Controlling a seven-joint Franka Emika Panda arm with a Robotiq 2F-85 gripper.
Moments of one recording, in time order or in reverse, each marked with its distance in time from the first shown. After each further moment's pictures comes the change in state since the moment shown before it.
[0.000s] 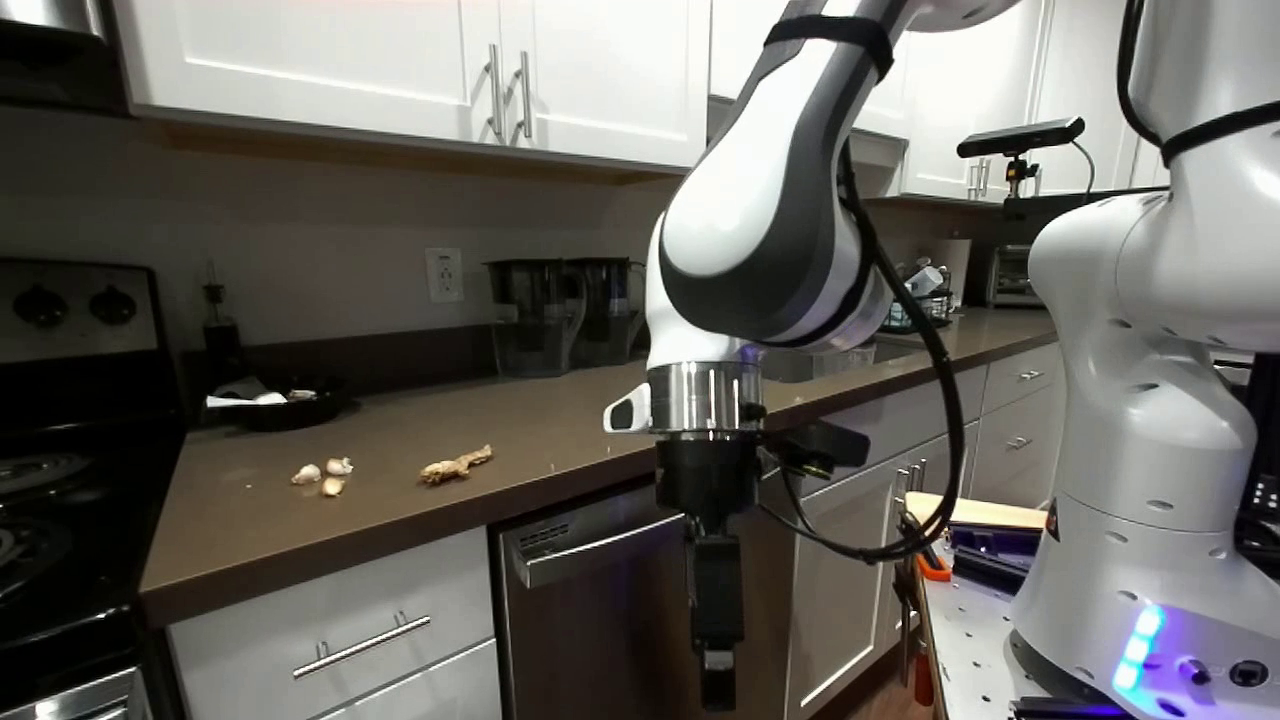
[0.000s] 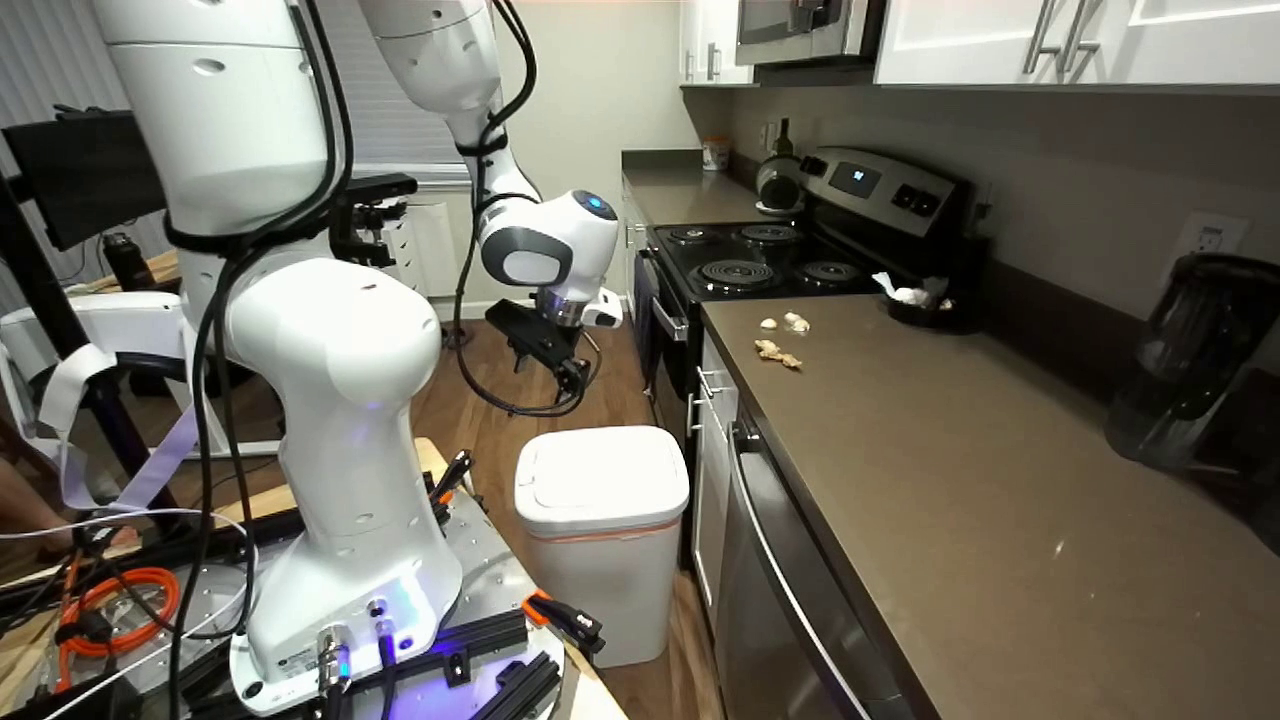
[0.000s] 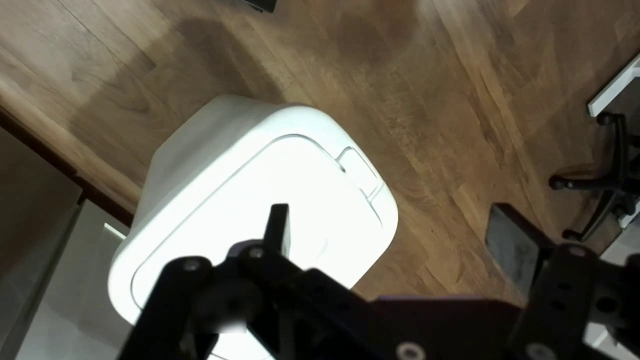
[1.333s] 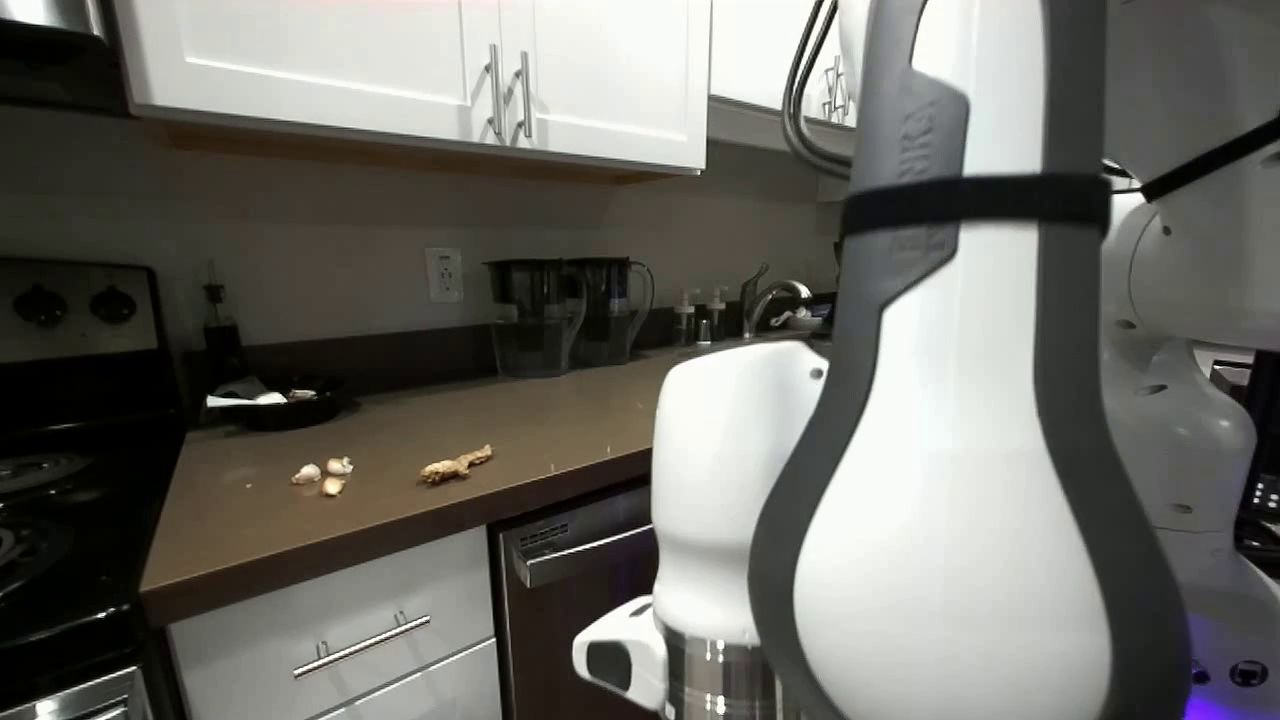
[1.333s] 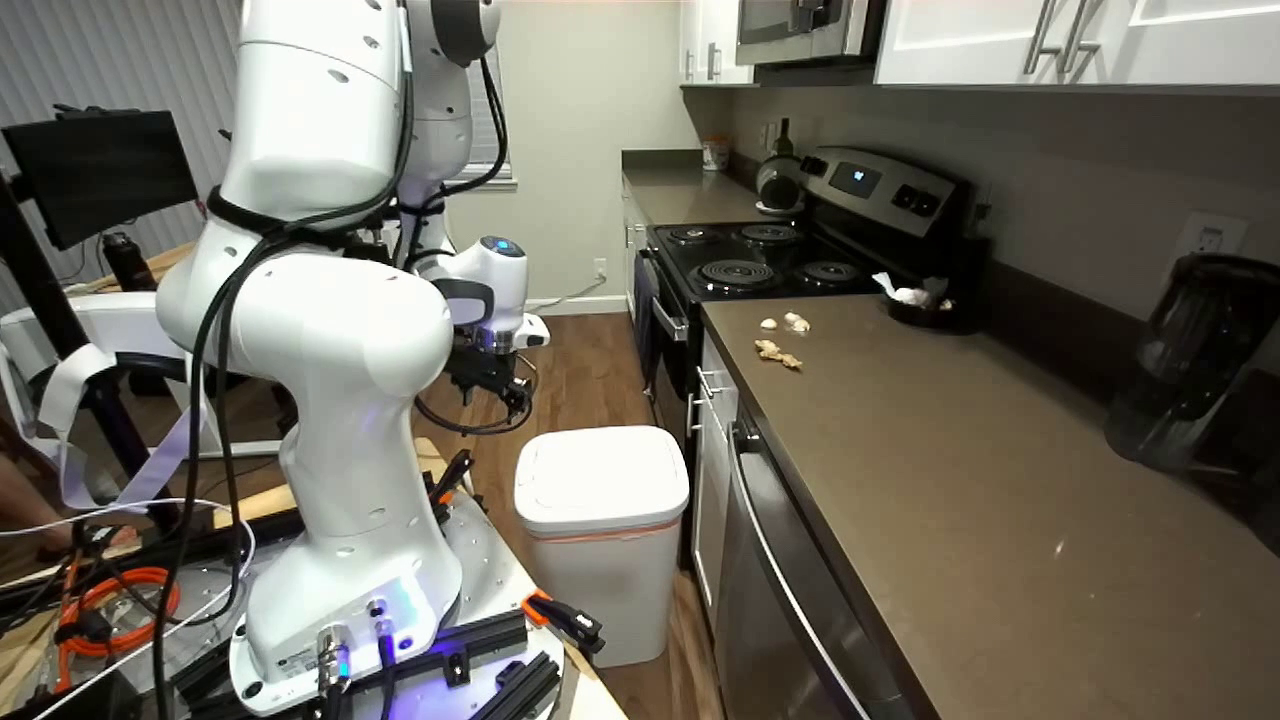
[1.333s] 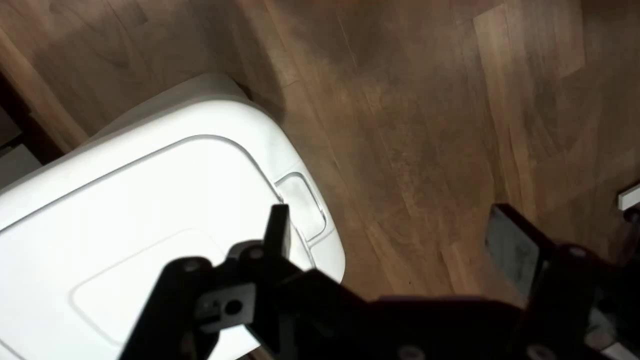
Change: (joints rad) arm 0.201 0.420 0.227 0.188 0.106 0.413 -0.038
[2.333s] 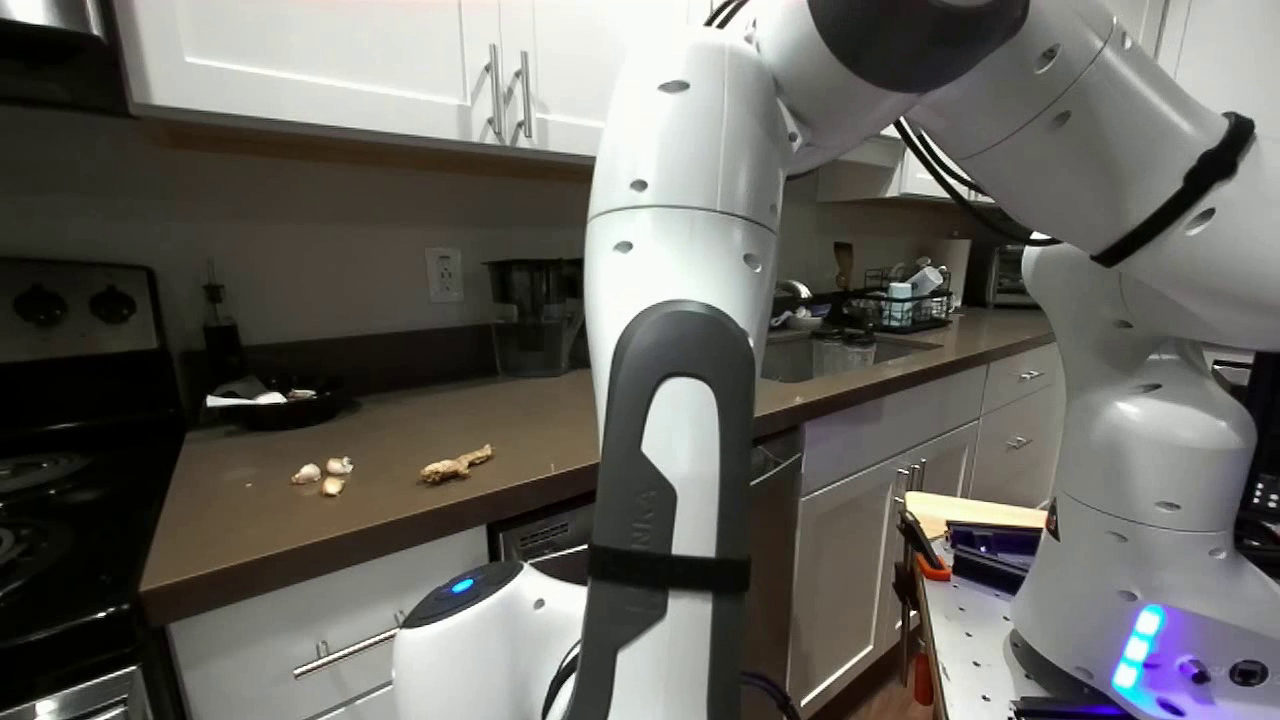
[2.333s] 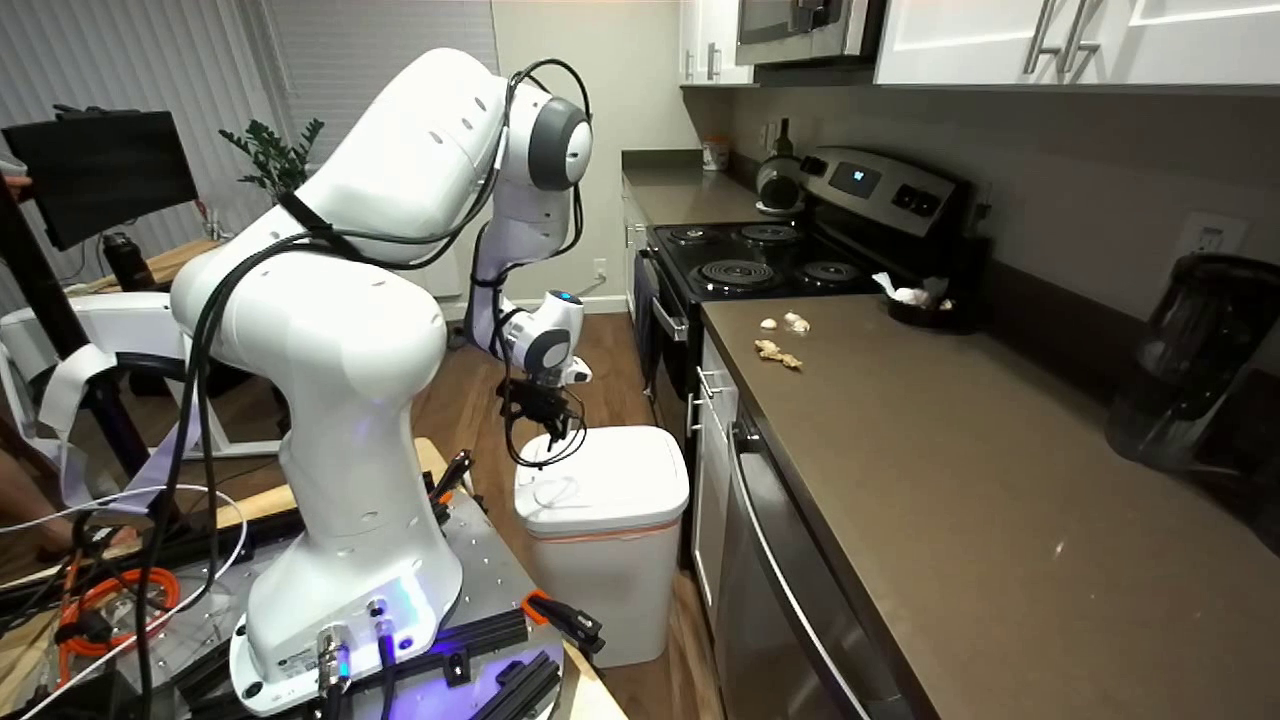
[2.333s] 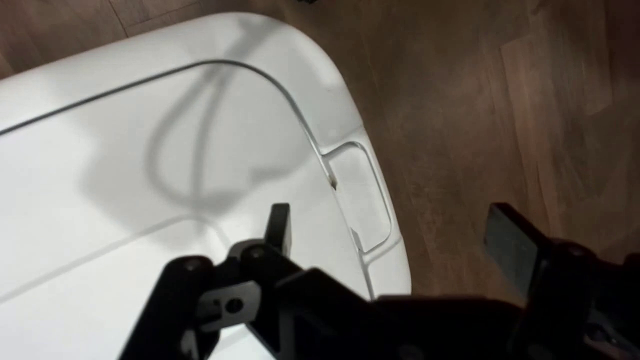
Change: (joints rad) arm -0.126 0.499 -0.107 0.488 -0.821 -0.177 0.472
